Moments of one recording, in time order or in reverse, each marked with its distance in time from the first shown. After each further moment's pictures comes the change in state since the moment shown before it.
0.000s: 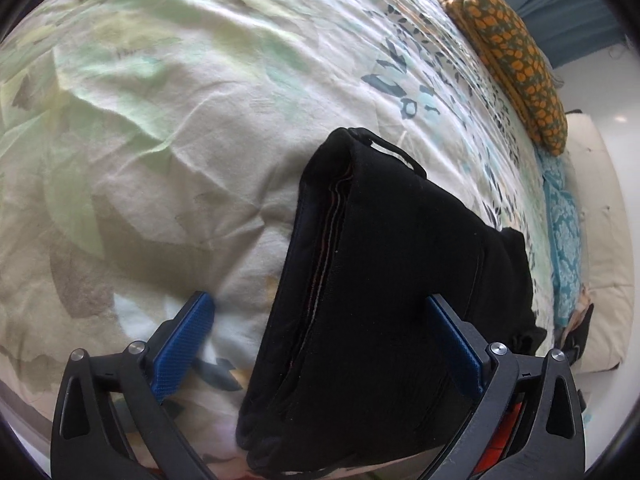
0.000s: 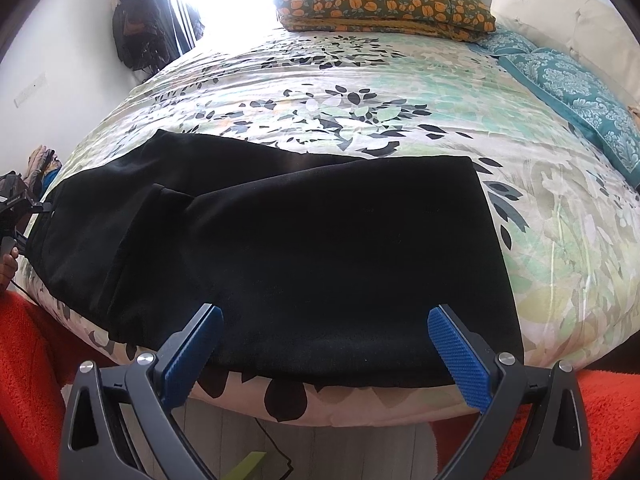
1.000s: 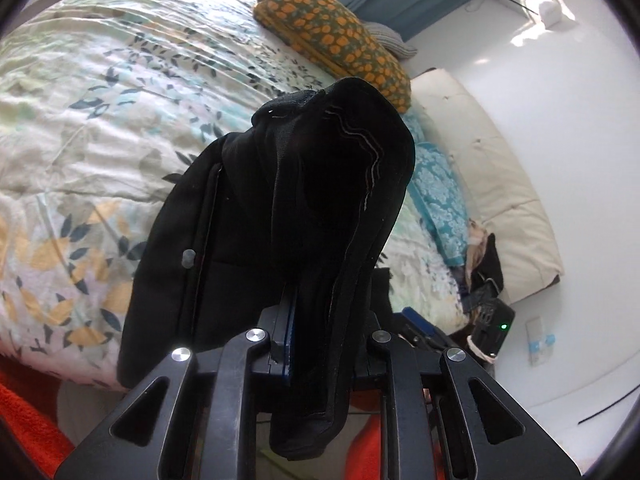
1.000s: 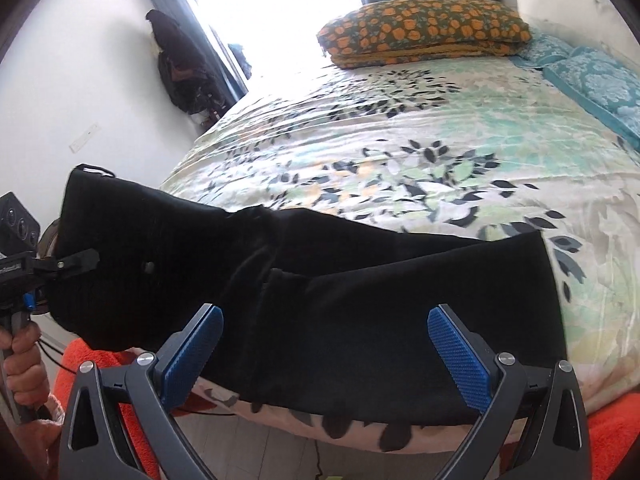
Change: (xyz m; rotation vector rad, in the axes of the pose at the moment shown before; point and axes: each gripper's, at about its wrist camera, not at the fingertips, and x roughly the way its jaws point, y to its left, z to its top) left arm -0.076 -0.253 -0.136 0.278 -0.104 -0.404; right arm -0.044 0.017 0.042 0.086 -0.116 0.253
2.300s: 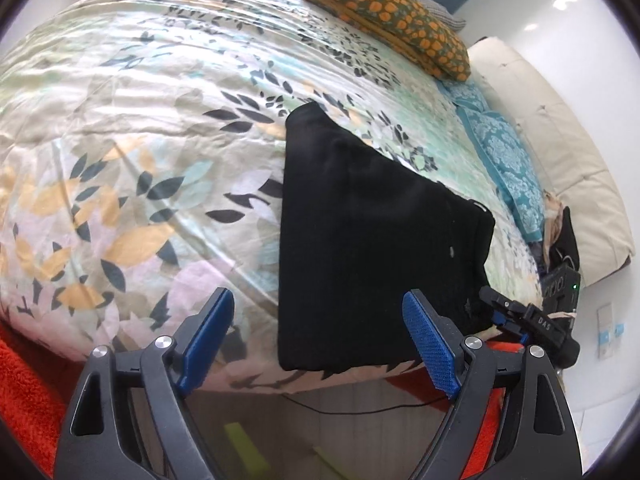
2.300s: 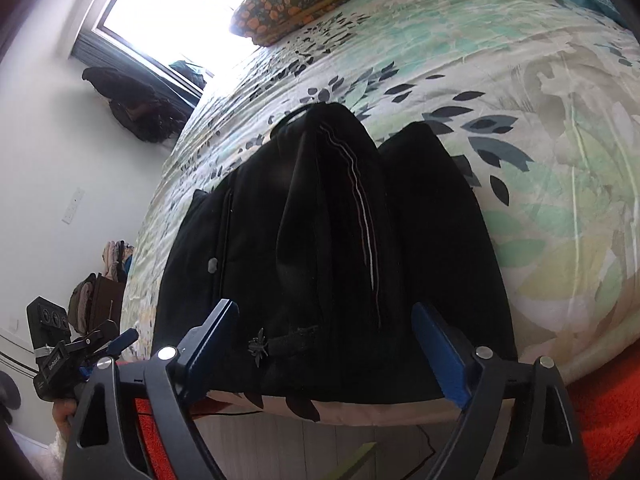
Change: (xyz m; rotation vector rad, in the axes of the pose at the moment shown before) left arm 0.072 0.044 -0.053 0.022 0.045 0.294; right arm 0.026 -0.125 -0.024 0.301 0.166 0.091
